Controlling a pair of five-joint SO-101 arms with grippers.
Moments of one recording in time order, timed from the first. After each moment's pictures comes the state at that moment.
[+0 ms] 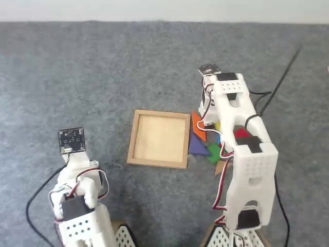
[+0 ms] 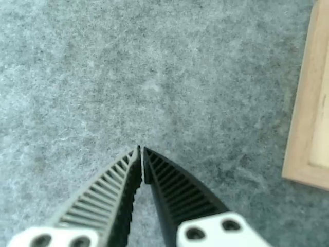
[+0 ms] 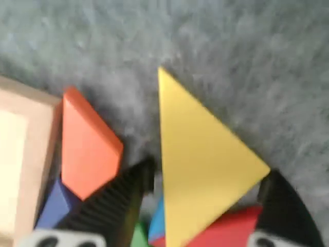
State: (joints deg) left arm -25.2 -98.9 97.2 67.6 -3.0; right arm -10.7 36.1 -11.7 77.4 9.9
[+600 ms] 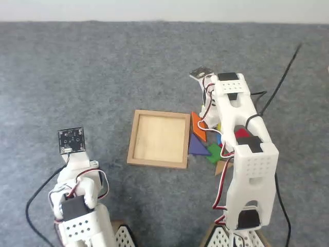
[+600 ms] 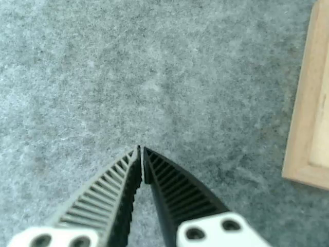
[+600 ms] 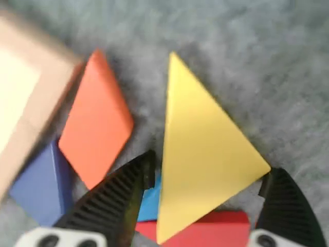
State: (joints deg) left arm -25.2 -98.9 97.2 67.6 -3.0; right arm -10.4 36.1 -11.7 78.9 29.7
